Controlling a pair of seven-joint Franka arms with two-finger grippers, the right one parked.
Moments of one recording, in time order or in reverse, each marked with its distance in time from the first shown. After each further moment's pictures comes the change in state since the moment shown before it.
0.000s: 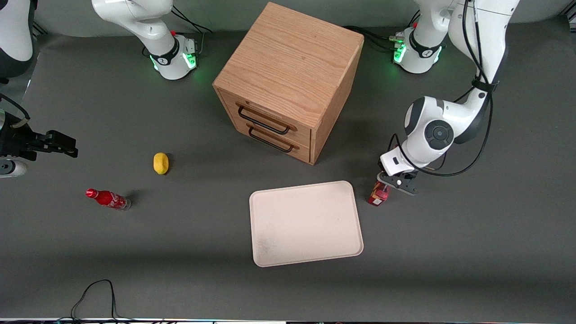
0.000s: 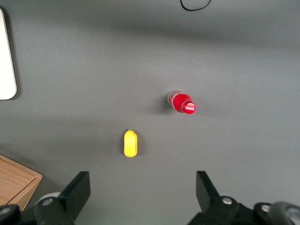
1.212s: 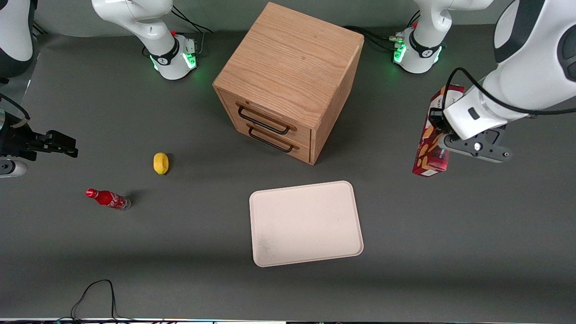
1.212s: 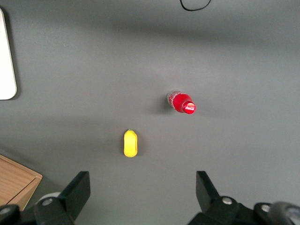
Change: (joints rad) arm 0.011 -0.185 0.039 0.672 -0.002 -1.026 -0.229
